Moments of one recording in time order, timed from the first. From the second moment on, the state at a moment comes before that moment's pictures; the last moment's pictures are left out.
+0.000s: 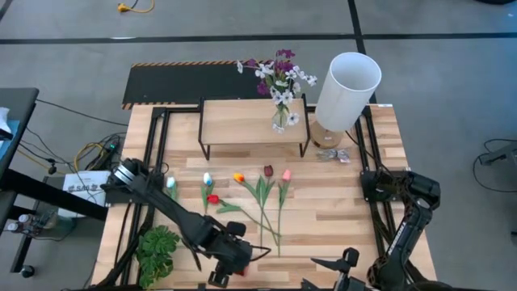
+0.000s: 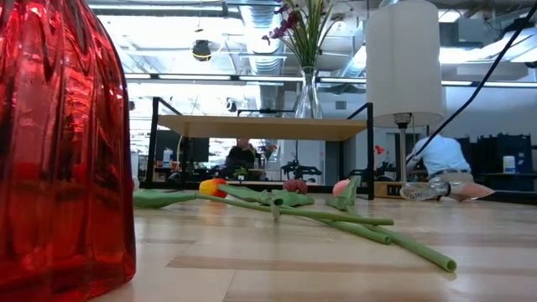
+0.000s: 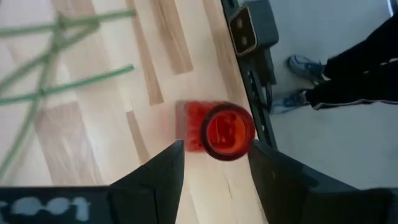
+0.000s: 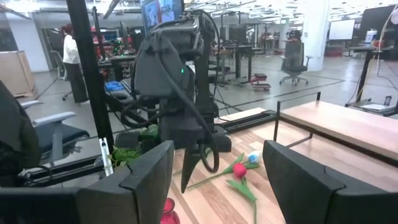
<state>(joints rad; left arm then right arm) -0.61 1.93 1.67 -0.86 0.06 -0.38 1.14 1.94 1.43 0.72 1.57 -0.18</state>
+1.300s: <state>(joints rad) -0.63 2.00 1.68 -0.88 -0.03 -0.59 1.15 1.94 1.43 0.47 1.57 0.09</state>
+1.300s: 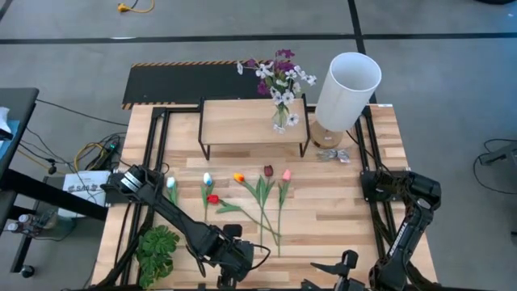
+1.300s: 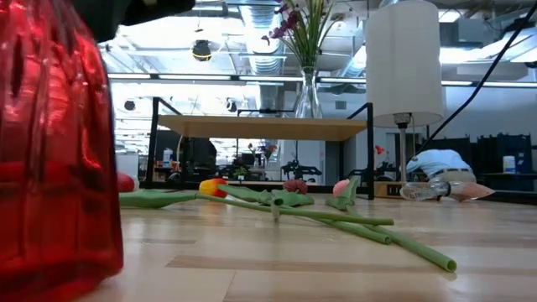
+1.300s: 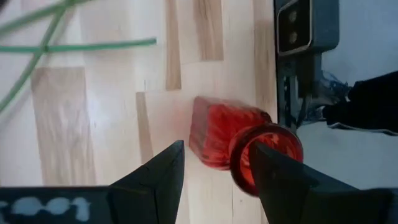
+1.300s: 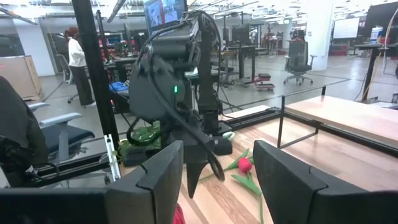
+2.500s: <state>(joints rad) -0.53 1.77 1.84 -1.41 -0.08 -0.68 1.14 1.94 1.43 0.45 1.57 0.18</state>
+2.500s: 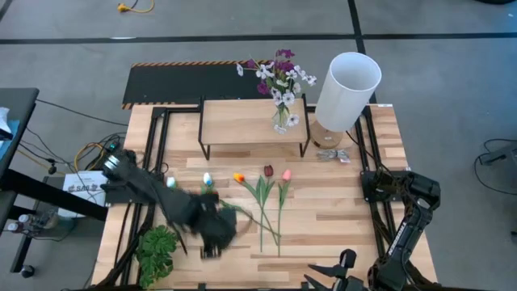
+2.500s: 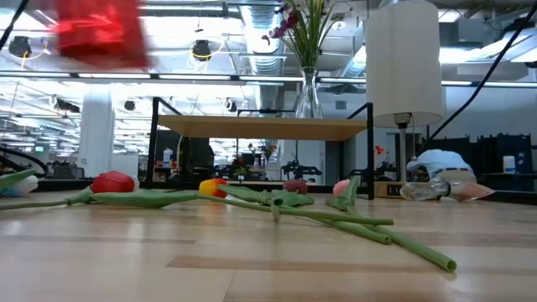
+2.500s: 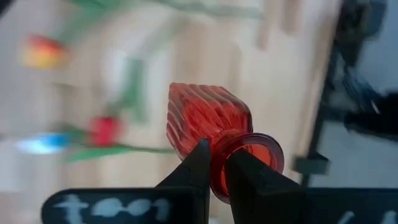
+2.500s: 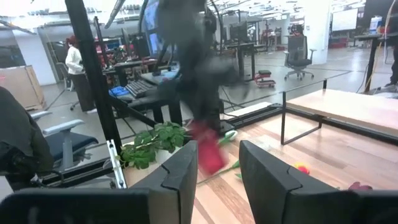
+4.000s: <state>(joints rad) 0.65 1.72 1.92 -1.43 0.18 0.26 0.96 1.94 1.43 0.44 1.55 0.32</state>
